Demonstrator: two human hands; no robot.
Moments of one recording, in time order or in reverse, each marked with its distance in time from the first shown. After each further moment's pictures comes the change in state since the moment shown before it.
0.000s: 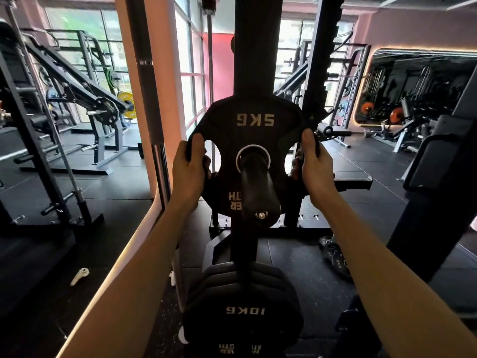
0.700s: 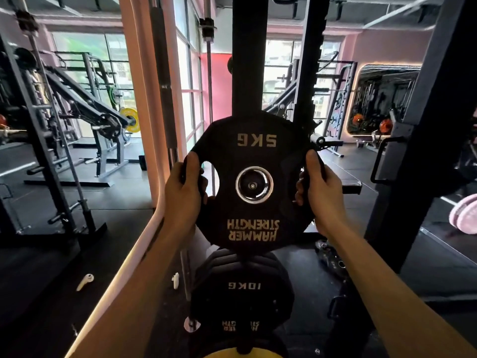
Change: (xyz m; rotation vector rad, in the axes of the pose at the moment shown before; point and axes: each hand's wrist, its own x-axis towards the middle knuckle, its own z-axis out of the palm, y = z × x) left_hand -0.133 0.092 -0.047 -0.072 0.006 -0.045; right_hand -0.141 -0.058 -0.040 0.045 0.015 0.017
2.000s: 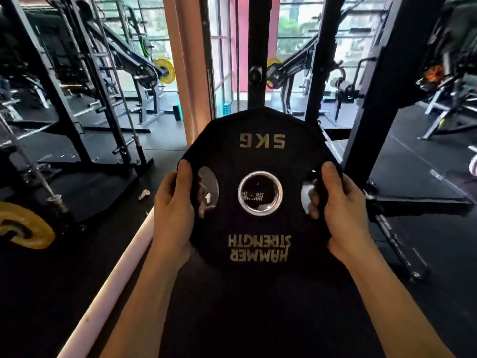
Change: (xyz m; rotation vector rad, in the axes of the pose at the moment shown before) left_hand -0.469 0.159 -0.118 0.028 0.173 -0.224; right_hand -0.444 -0.094 -0.168 0.109 -0.066 0.219
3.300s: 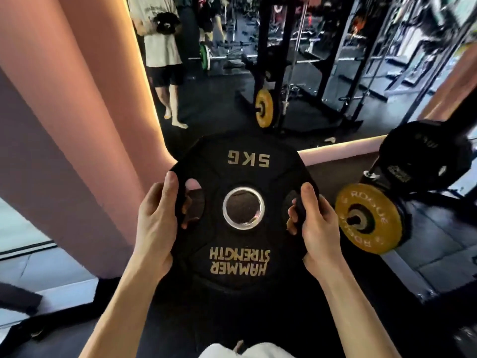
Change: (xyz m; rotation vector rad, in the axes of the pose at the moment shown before) left_hand -0.557 -0.015 0.164 0.101 1.133 0.090; right_hand -0.179 -0.018 -0.299 0.030 -1.100 0.493
